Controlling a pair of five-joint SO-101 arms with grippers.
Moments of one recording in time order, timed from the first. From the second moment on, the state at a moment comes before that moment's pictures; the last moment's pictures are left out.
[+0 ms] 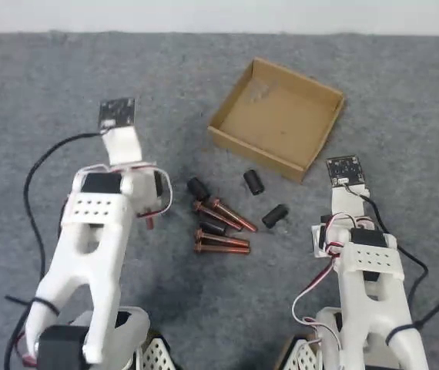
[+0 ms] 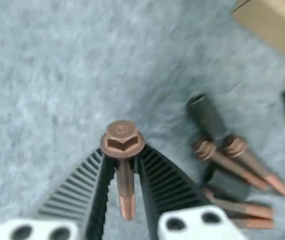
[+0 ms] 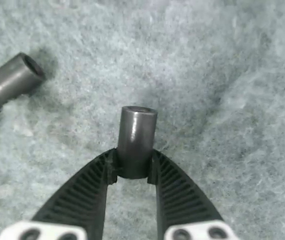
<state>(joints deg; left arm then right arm) -4.8 -24.1 47.6 58.6 15.3 2.6 -38.3 71.0 44.9 11.2</state>
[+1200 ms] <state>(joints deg) -17.4 -25.4 62.0 41.3 15.3 -11.1 -38.1 71.1 -17.1 9.3</state>
